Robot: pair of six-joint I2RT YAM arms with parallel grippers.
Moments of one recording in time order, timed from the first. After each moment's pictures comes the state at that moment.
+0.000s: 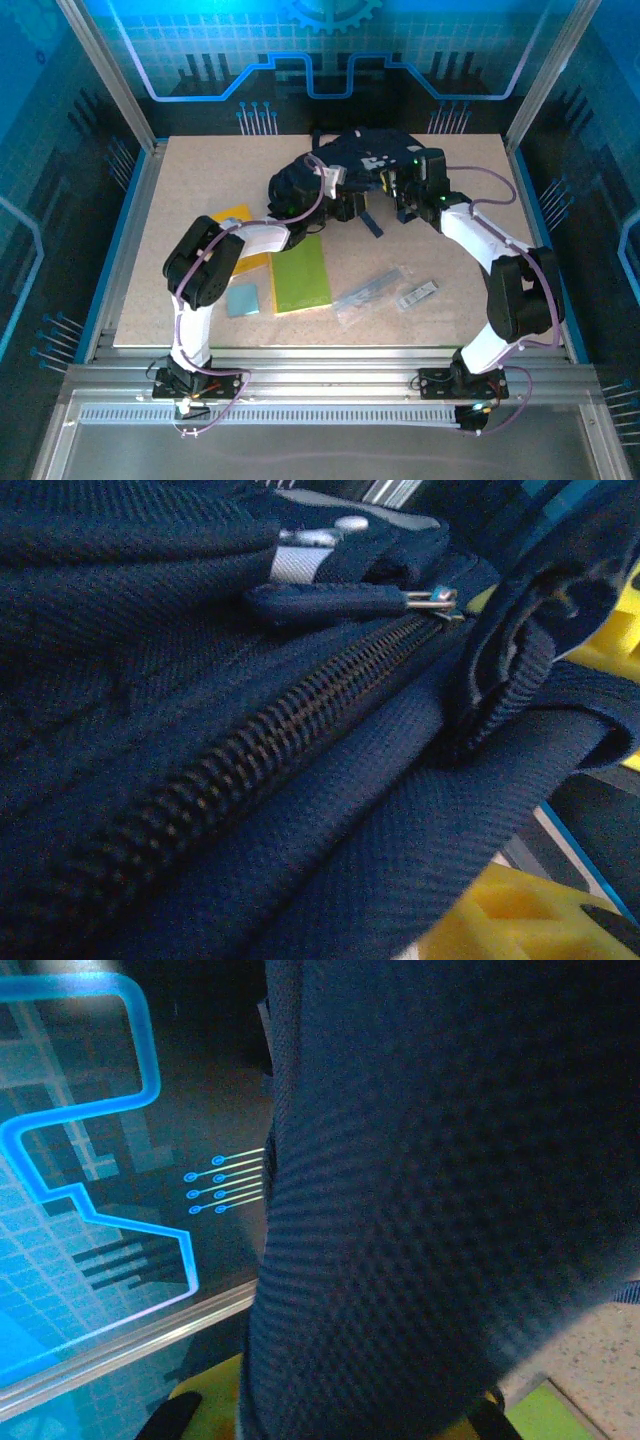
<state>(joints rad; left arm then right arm) -0.54 2.01 1.22 0.51 0.34 -0.56 0.25 1.62 1.14 -0.06 -0.22 1.57</state>
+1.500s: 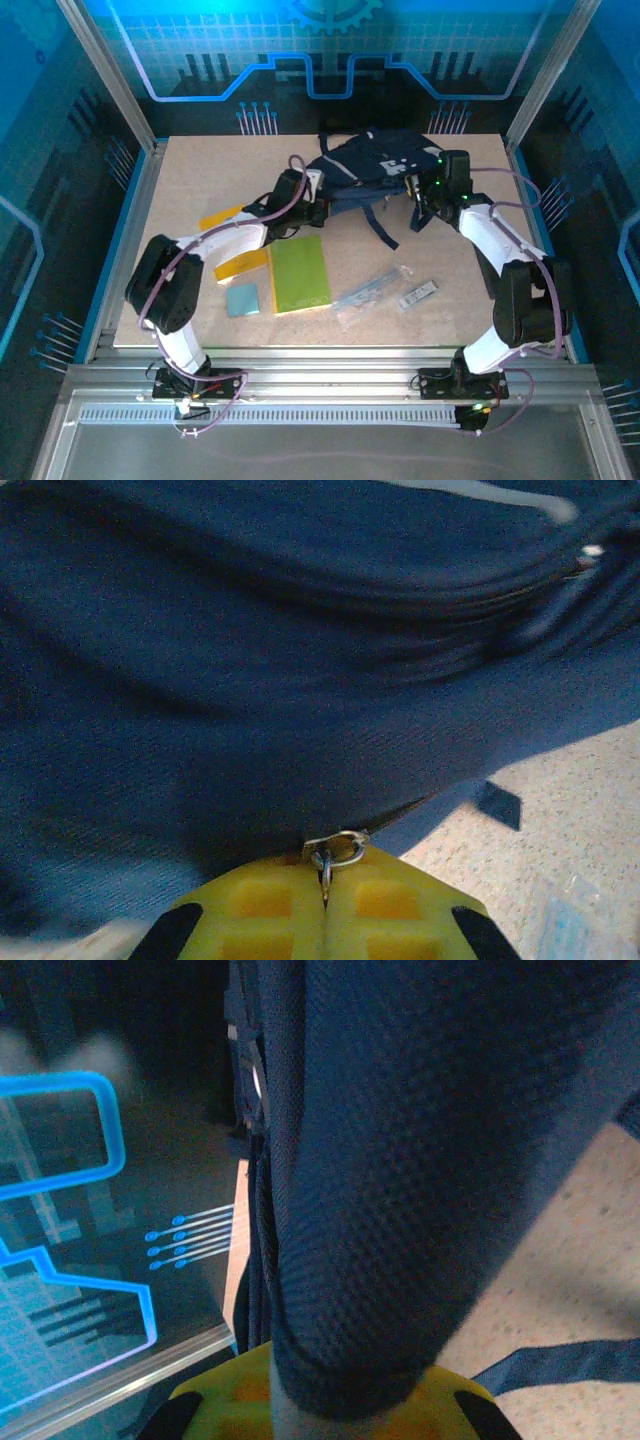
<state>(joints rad) -0.50 1.74 1.19 -0.12 0.10 -0.38 0.10 1.57 1.13 -0.19 -0.22 1.39</state>
